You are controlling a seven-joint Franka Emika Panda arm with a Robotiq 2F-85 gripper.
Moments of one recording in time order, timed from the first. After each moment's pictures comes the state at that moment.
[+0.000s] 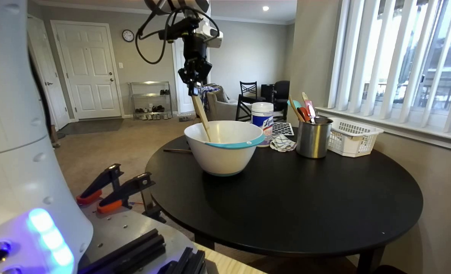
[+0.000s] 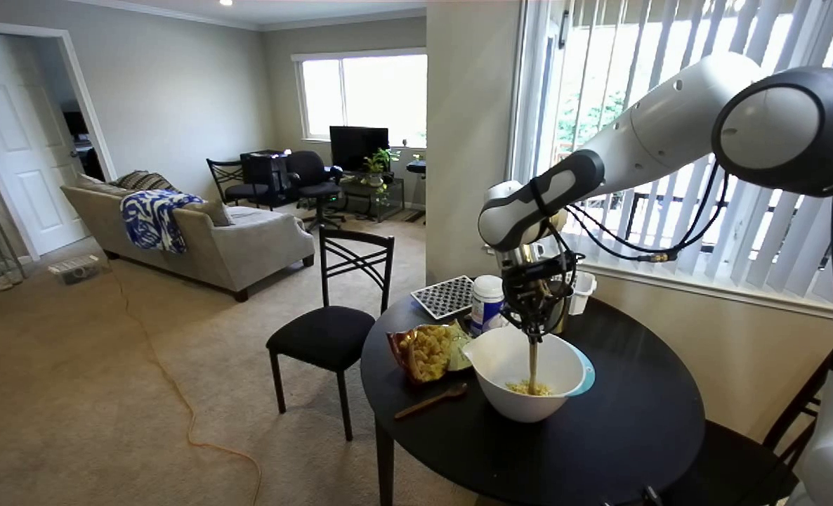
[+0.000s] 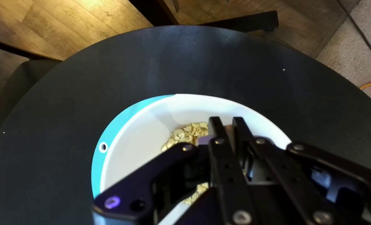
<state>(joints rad) 0.17 0.29 0.04 -1.98 -0.10 1.86 0.44</state>
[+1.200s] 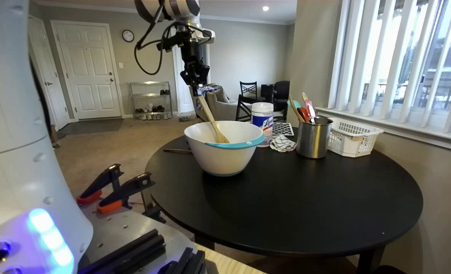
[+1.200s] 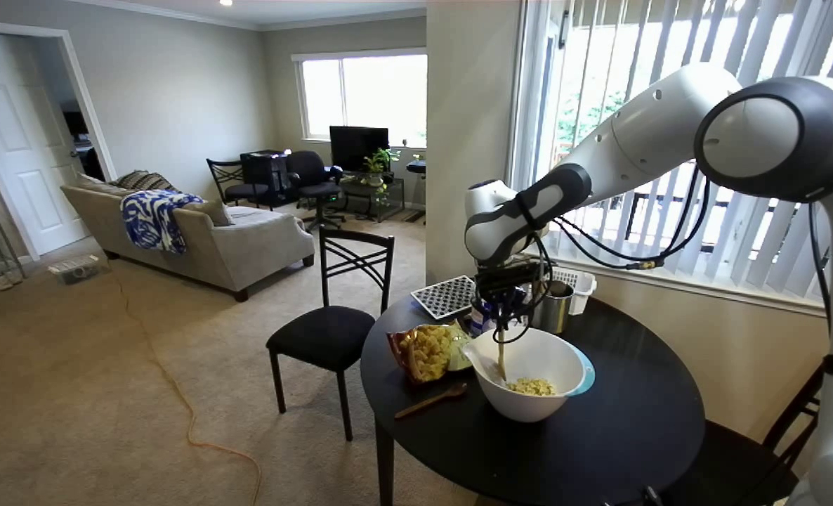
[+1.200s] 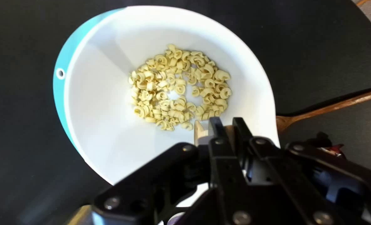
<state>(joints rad) 0.23 0.34 0.05 -1.95 -0.20 2.13 0.60</state>
